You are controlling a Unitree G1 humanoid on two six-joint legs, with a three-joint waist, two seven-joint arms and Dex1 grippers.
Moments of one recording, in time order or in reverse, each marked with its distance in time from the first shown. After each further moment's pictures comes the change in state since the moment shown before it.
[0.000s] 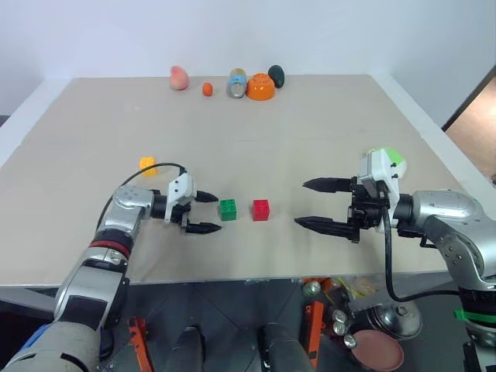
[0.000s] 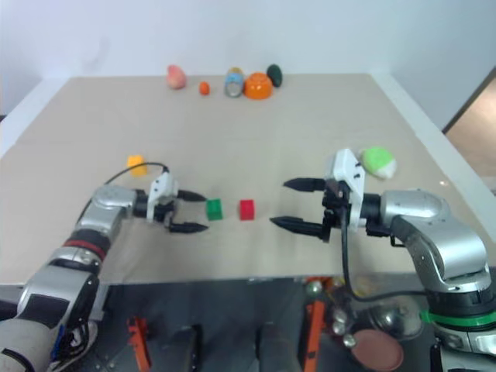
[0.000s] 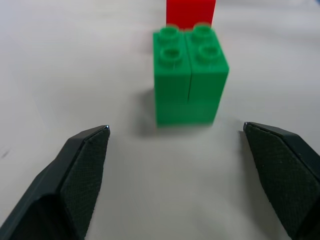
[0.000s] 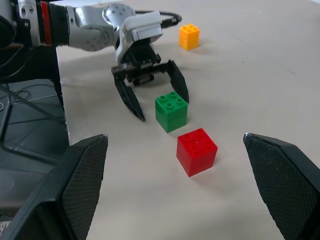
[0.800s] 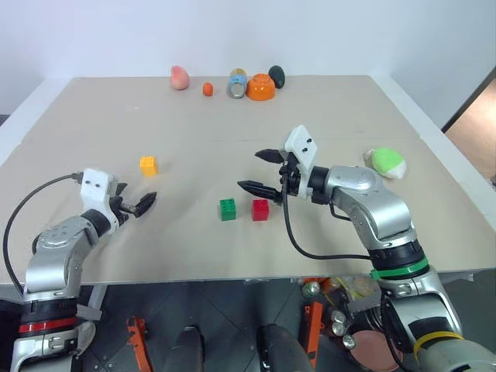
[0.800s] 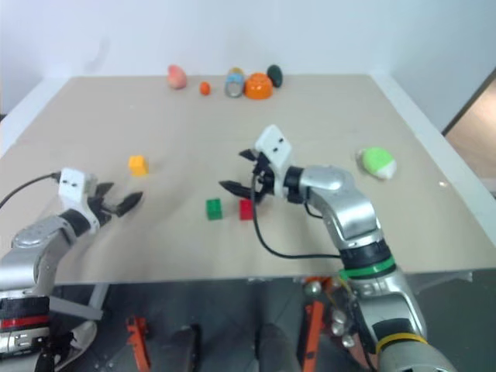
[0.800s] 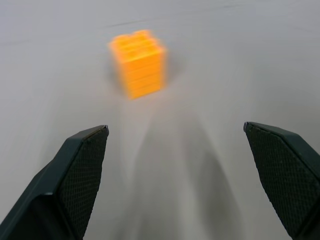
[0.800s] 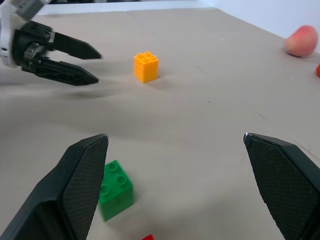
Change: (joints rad) left arm 0.571 -0.013 0.438 -1.049 -0.172 0.872 1.026; right arm -0.323 0.390 0.259 0.276 -0.314 -0.087 -0.291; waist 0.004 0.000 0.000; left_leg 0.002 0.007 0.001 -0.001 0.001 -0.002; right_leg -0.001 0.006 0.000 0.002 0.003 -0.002
